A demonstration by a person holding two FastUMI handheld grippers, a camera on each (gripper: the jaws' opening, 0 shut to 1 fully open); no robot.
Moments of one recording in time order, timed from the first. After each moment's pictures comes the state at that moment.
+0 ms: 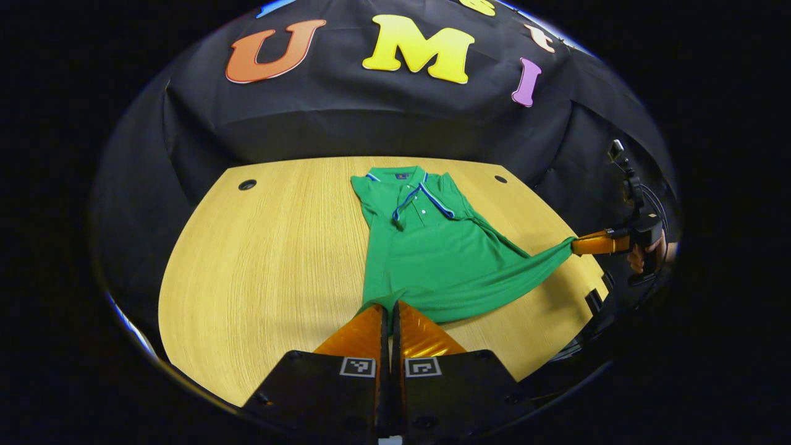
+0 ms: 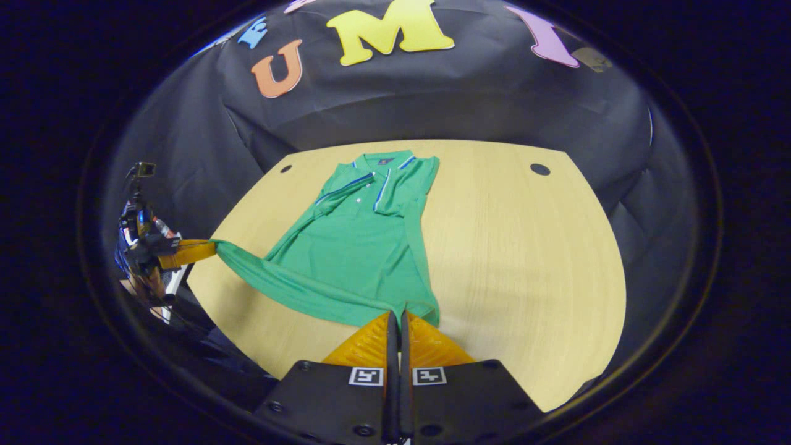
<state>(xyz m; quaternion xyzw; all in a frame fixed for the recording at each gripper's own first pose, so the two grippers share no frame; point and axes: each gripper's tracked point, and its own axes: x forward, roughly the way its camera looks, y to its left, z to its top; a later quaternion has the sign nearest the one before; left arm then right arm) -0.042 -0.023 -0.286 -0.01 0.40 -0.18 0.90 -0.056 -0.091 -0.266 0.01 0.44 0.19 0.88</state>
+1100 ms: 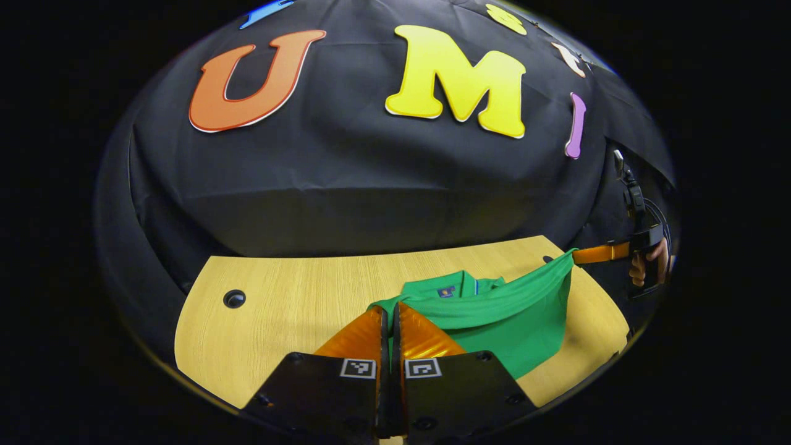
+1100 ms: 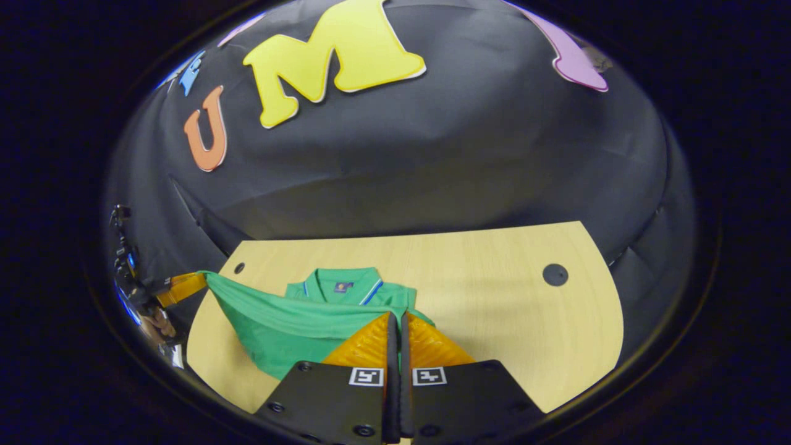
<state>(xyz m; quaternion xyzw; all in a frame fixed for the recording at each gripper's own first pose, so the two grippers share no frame) 0.251 -0.019 -0.274 -0.01 0.30 -0.16 0.94 0.248 -0.049 -0.226 0.07 0.36 0.13 0.92</state>
